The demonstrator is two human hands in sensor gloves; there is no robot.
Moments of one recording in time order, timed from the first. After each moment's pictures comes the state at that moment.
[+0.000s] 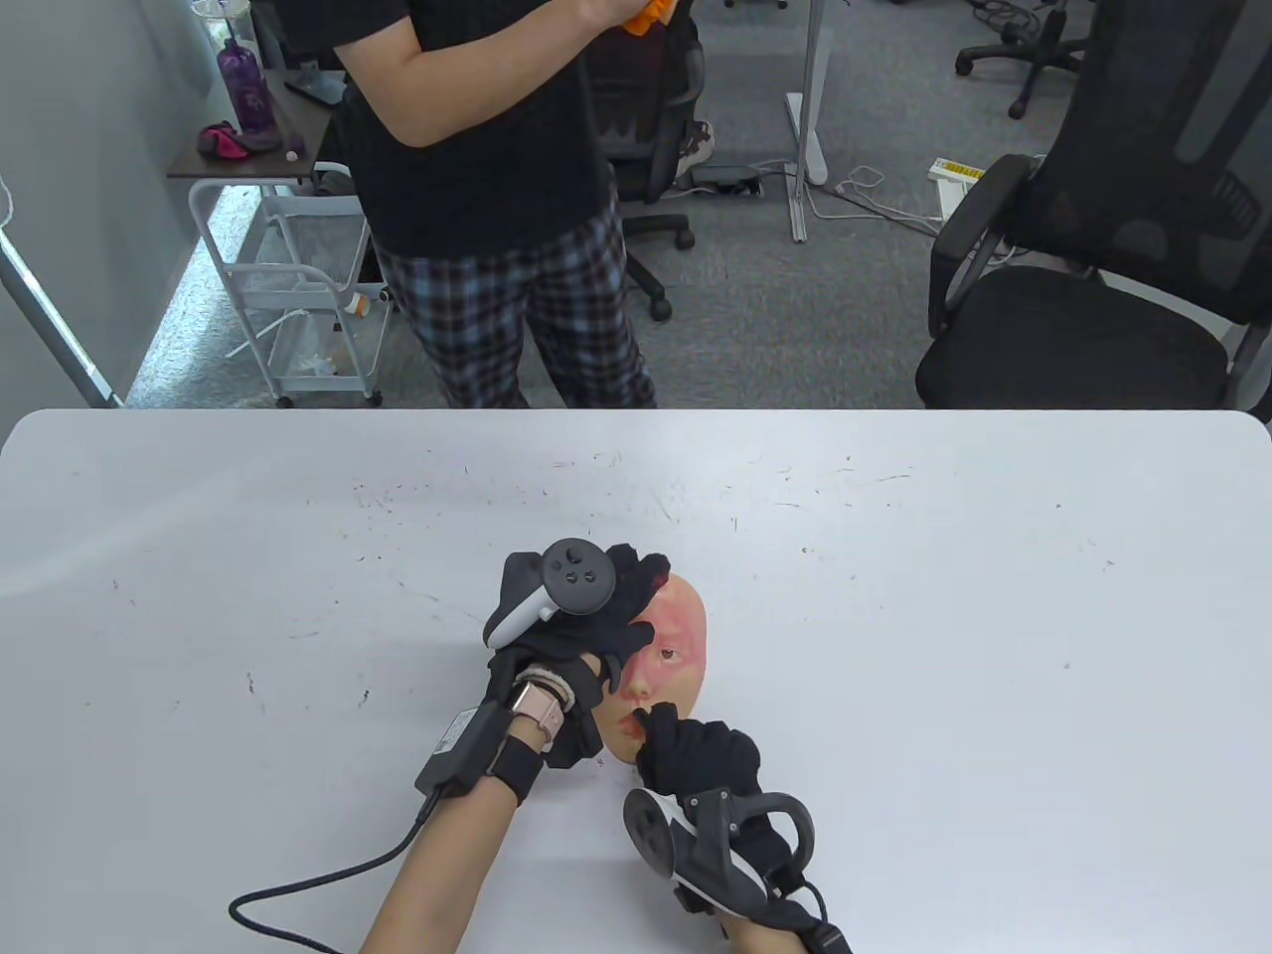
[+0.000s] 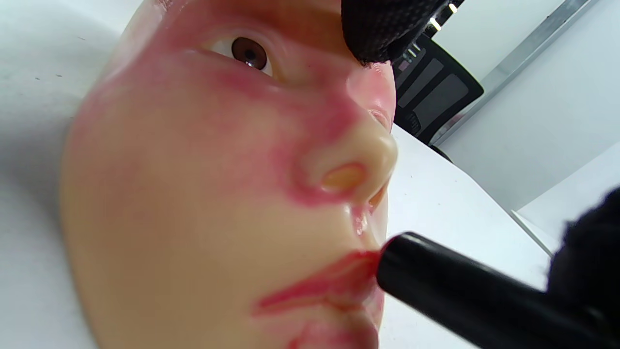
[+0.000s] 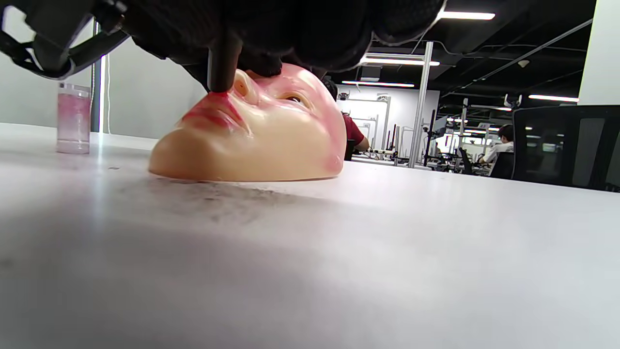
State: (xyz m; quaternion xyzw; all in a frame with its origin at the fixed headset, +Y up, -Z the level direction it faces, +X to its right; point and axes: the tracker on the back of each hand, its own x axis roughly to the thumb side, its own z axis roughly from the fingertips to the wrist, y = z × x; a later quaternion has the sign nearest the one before) left_hand -0.098 -0.737 -0.427 -0.19 -0.18 0.27 0.93; right_hand 0.038 -0.759 -0.251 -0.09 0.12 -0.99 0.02
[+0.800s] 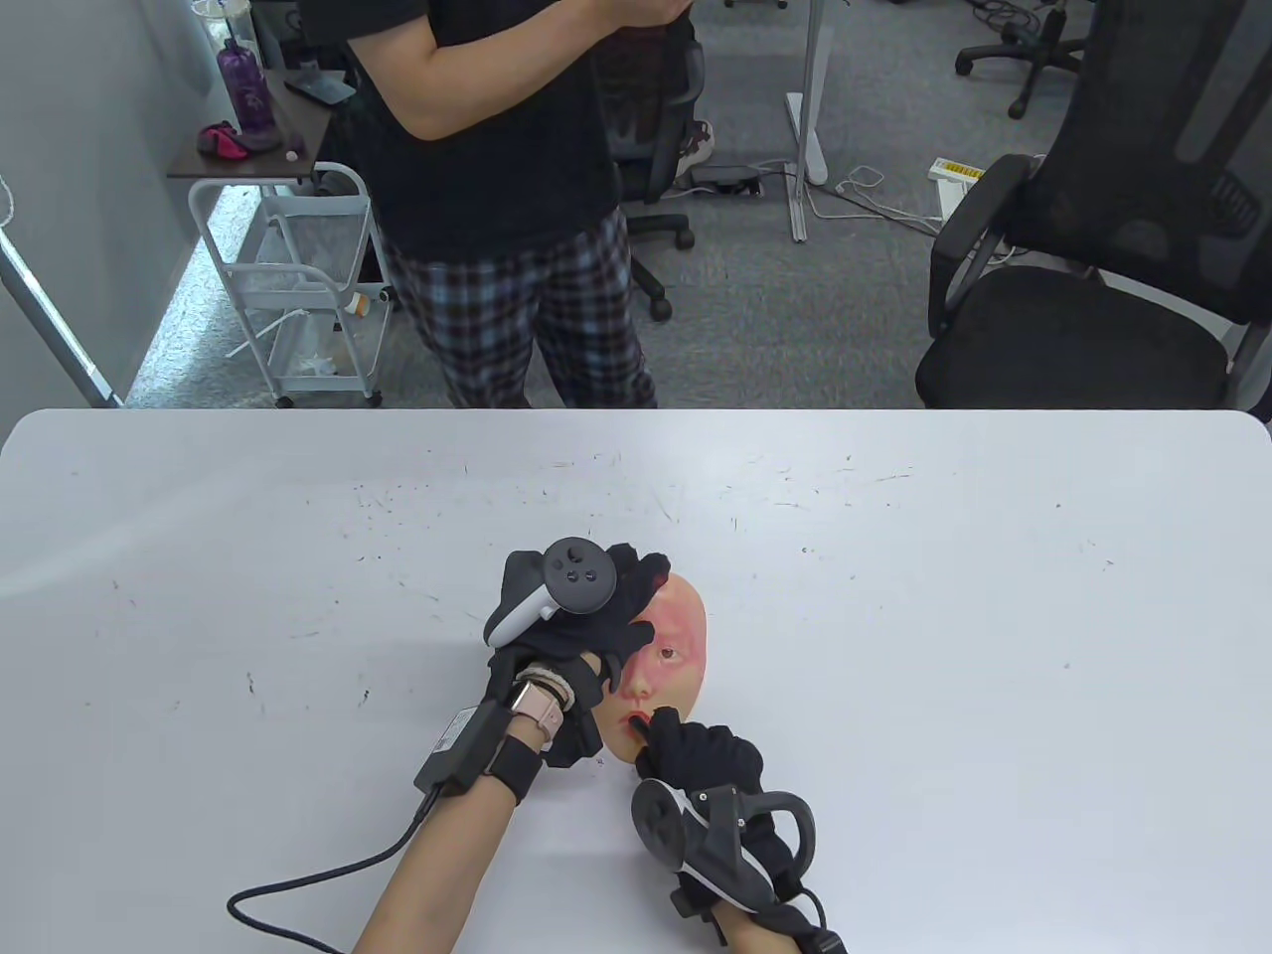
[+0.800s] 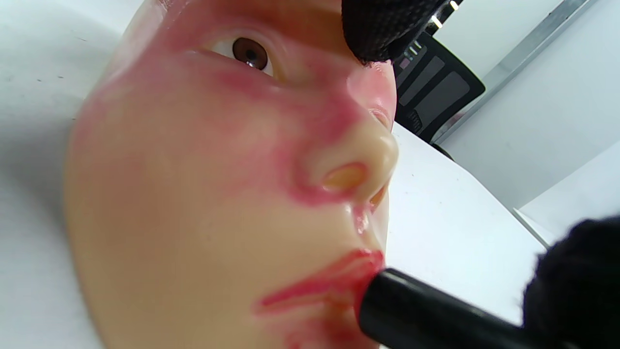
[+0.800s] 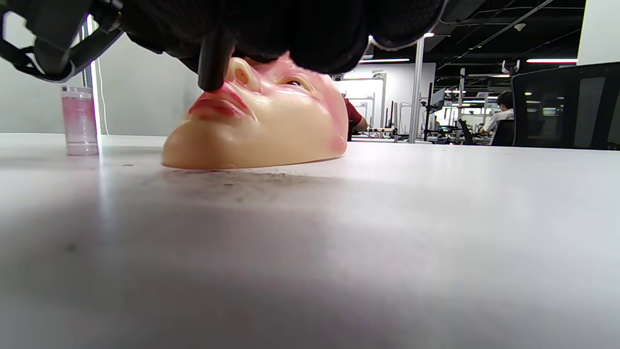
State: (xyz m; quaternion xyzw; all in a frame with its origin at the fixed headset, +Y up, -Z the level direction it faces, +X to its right) left_hand -0.098 -0.737 -0.428 -0.20 -0.18 0.27 0.93; right_hand 0.043 -0.761 -0.253 -0.07 0.09 -0.99 -0.02
